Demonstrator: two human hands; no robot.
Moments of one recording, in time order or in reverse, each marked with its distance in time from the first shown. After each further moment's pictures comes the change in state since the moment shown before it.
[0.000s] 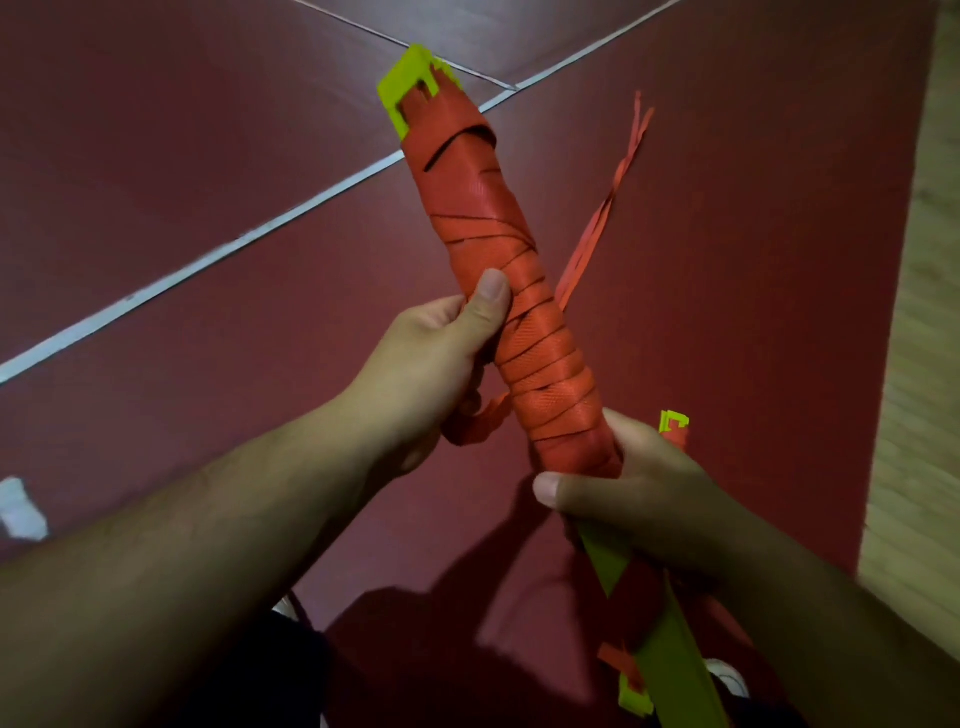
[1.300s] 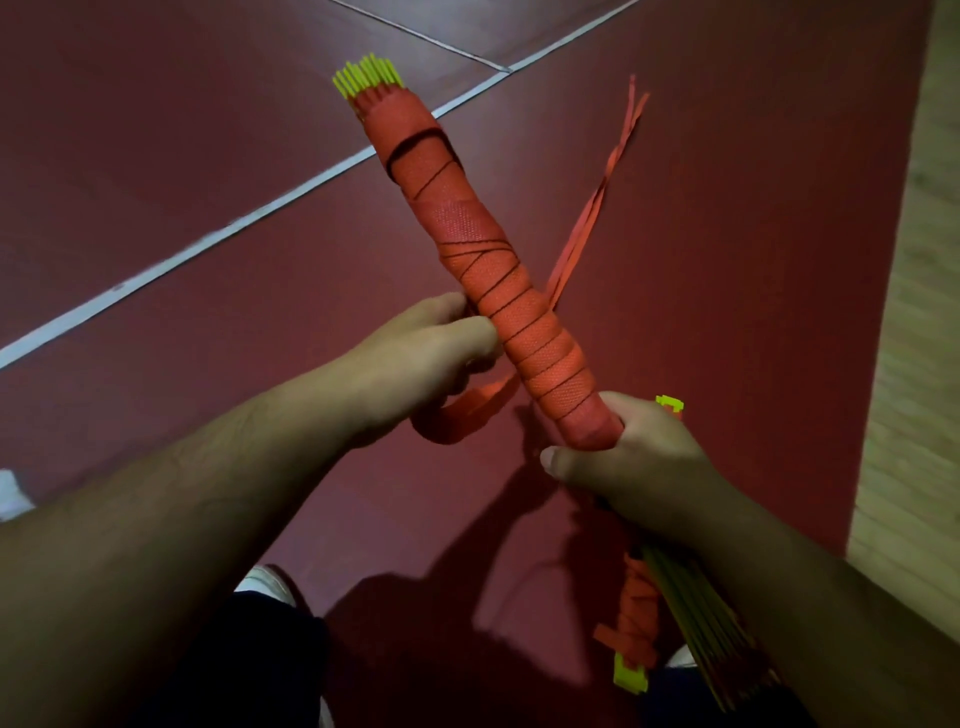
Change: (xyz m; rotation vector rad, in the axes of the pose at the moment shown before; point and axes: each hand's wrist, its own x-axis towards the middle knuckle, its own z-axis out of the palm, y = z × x) left_hand 0.004 0.005 -0.015 0.369 -0.196 -0.023; right_hand 0.008 0.013 -0.004 -0.227 0.247 0.031
